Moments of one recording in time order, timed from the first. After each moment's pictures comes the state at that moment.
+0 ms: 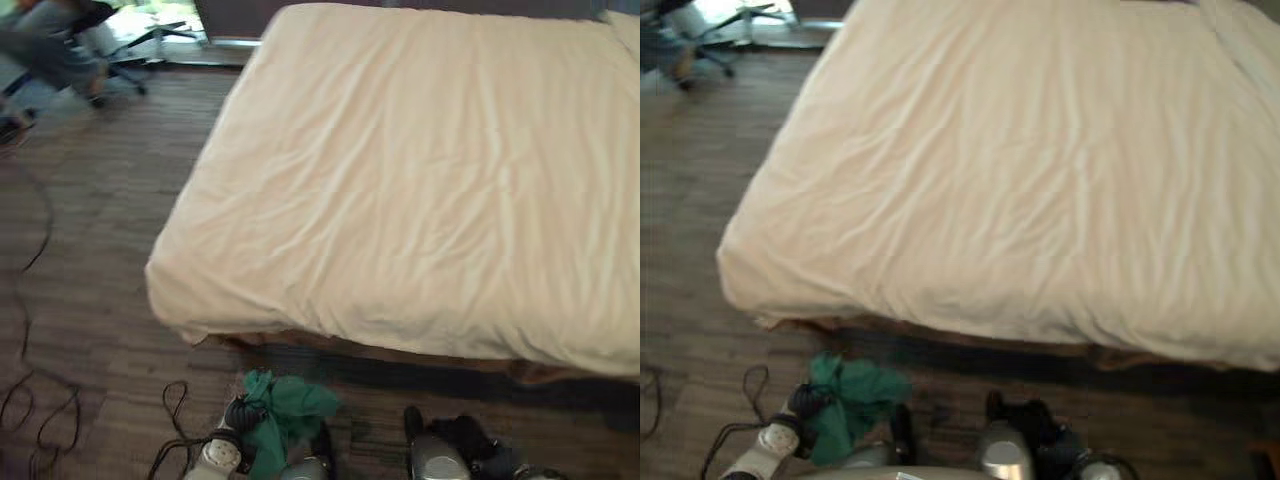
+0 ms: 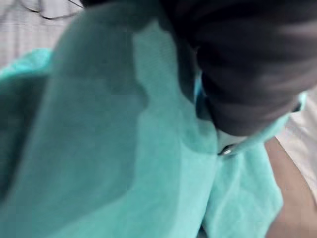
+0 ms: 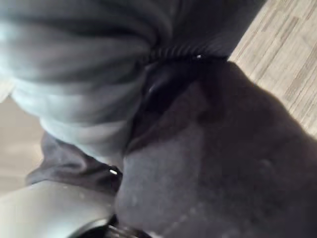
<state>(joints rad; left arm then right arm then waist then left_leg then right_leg) -0.03 0.33 -0.16 1.04 0.06 -0.10 0.05 0.10 -0.35 0.33 0.92 -0.10 -0.02 0.03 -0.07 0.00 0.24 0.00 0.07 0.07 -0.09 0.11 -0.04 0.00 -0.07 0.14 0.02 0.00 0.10</state>
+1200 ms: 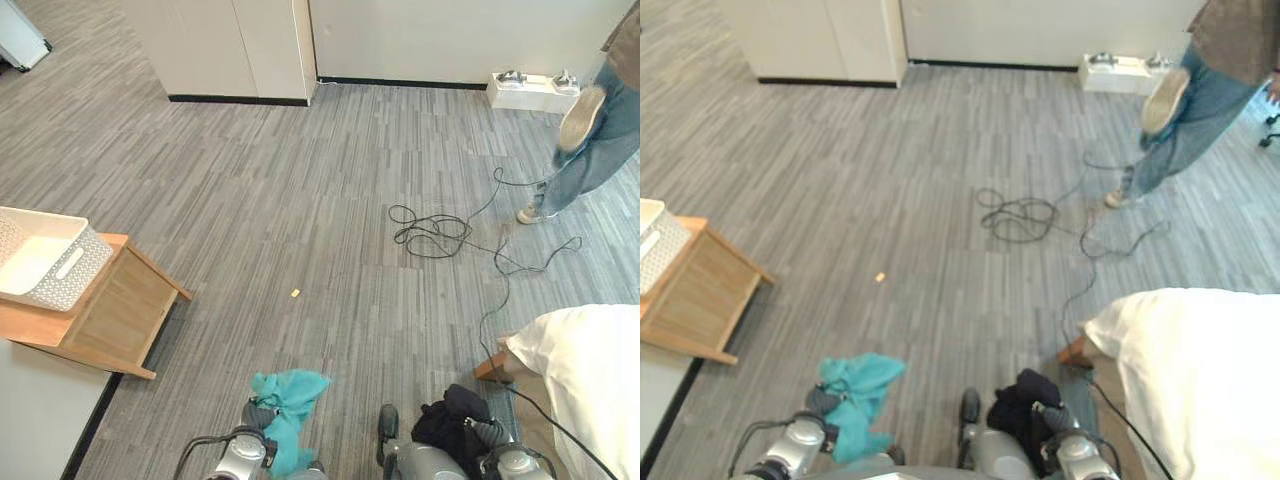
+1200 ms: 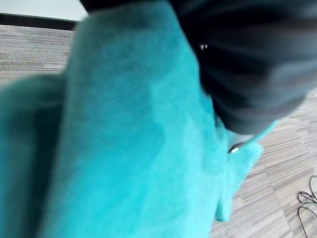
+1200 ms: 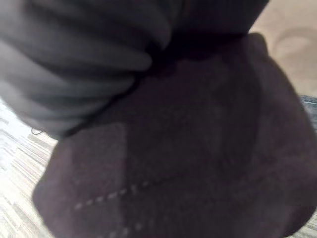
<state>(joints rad) -0.07 0.24 -0.25 1.05 0.02 -0.03 0.17 0.01 -0.28 0.24 0.96 0.04 0.01 -0.16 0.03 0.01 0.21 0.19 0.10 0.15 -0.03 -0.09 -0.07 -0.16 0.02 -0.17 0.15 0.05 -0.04</state>
